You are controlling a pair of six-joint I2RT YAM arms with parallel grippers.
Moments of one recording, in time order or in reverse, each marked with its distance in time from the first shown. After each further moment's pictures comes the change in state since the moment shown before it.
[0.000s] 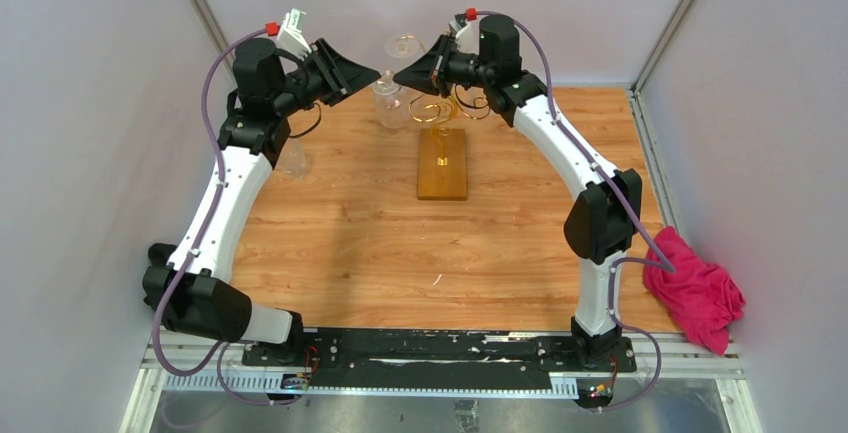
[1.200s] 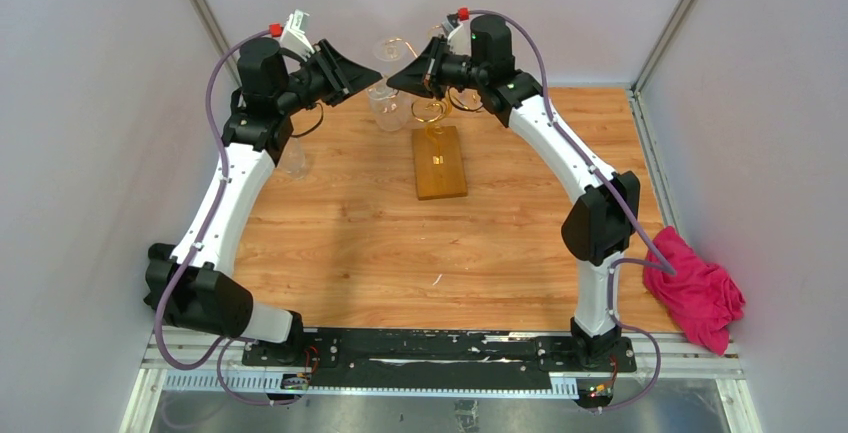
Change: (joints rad) left arm 0.000 0.023 0.000 0.002 0.000 -0.001; right arm 0.037 0.001 0.039 -0.079 0.042 -0.072
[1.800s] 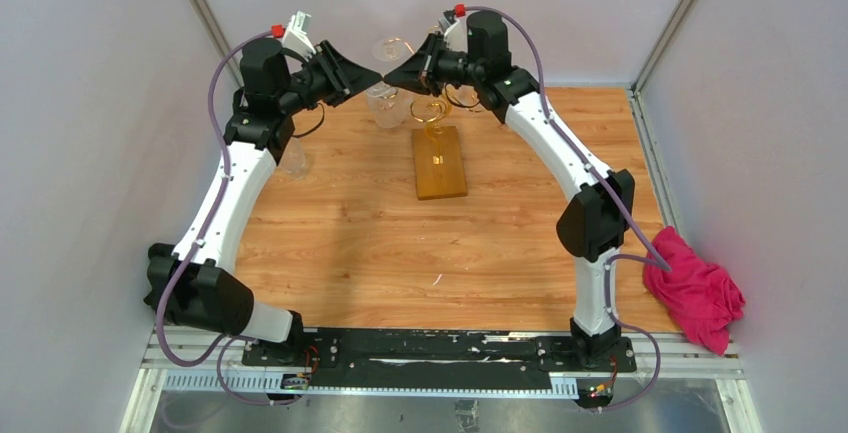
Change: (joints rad) left arm 0.000 0.009 -0.004 0.002 0.001 0.000; right arm 0.005 0.030 0.062 -0.027 0.005 -0.005
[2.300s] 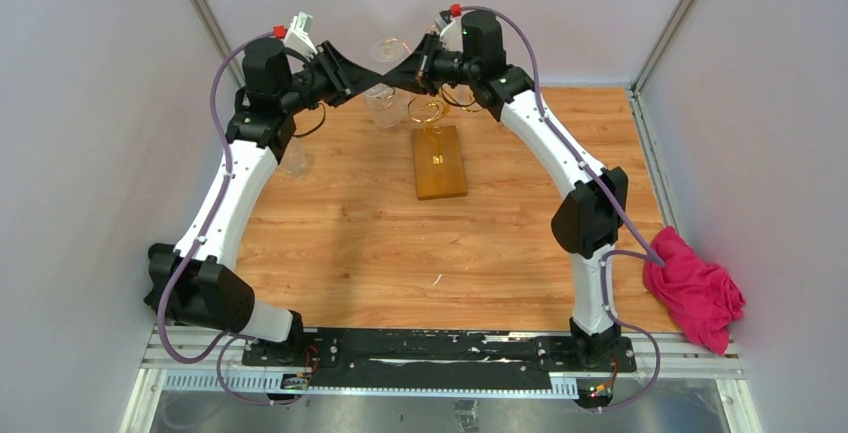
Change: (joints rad) left arm 0.000 0.014 0.000 0.001 0.002 -0.002; right arm 0.006 0.059 0.080 -0.048 0.009 -0.019
